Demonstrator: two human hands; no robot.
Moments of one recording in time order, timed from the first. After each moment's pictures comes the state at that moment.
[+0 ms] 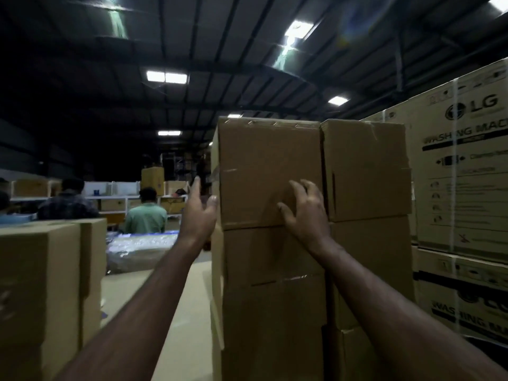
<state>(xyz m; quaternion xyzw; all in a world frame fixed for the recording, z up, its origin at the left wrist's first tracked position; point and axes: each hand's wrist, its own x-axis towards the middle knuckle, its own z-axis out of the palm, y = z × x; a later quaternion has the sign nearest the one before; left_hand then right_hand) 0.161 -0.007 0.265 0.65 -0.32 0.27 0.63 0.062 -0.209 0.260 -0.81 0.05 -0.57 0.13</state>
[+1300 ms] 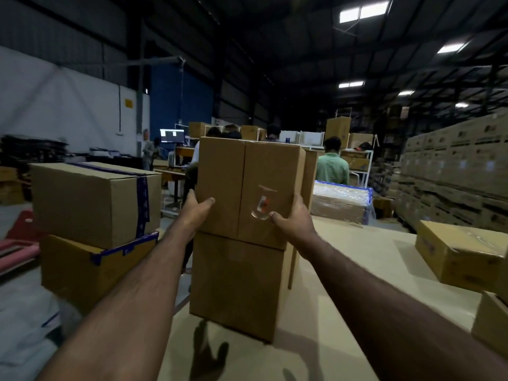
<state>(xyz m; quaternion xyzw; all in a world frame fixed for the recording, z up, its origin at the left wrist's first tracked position) 0.354 0.480 0.083 0.73 0.15 0.24 0.62 0.374 0.237 0.088 -0.82 -0.18 -0.16 0.52</state>
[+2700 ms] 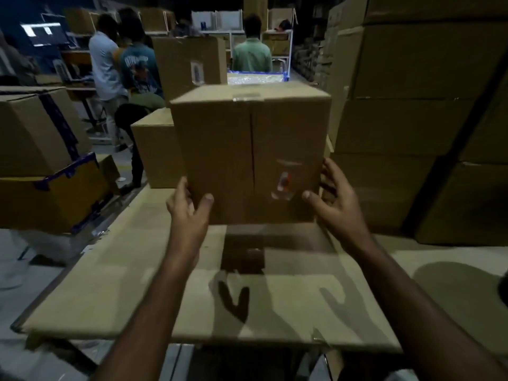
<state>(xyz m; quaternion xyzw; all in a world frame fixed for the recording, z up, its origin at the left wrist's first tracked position) -0.030 0.245 -0.035 0.70 0.03 0.19 0.68 -0.047 -0.023 -0.006 -0.77 -0.11 -0.21 0.59</state>
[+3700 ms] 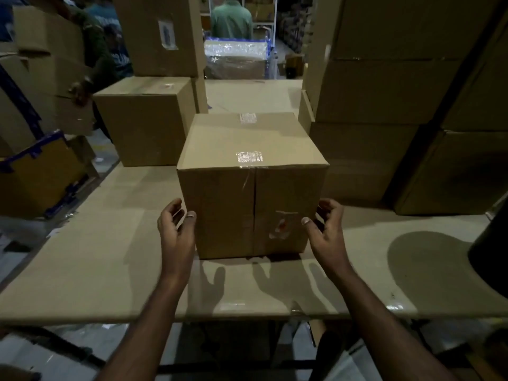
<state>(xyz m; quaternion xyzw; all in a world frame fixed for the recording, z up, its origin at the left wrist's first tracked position) -0.053 0.224 -0.122 0.72 0.06 0.21 0.66 -0.074 -0.050 -0.127 -0.75 0.00 -0.20 0.62</state>
